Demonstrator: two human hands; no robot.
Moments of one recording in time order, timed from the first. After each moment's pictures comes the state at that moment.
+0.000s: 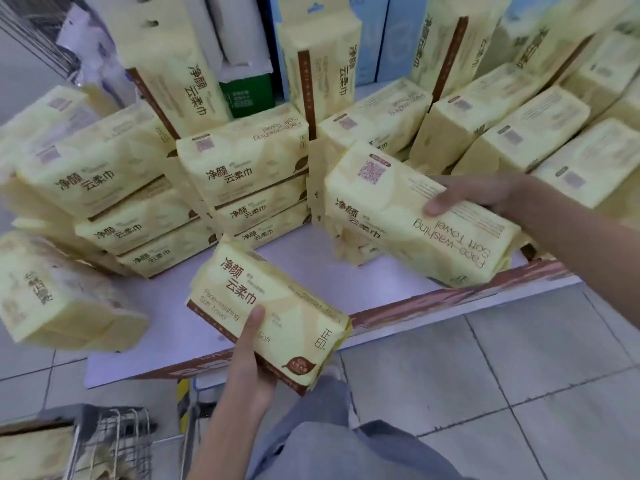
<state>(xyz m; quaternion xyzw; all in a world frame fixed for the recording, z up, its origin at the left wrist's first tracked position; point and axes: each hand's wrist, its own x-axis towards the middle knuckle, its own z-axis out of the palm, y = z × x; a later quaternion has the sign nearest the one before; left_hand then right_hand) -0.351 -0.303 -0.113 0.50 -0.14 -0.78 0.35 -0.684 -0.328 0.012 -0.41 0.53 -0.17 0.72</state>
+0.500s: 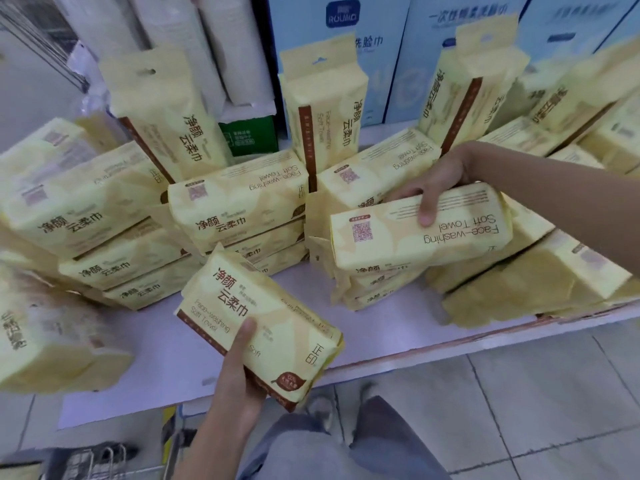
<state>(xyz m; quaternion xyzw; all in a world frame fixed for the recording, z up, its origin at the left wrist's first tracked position) -0.391 -0.361 -0.106 0.49 -0.12 -0.77 0.39 -0.744 -0.476 0.018 -0.52 0.52 0.17 0.65</state>
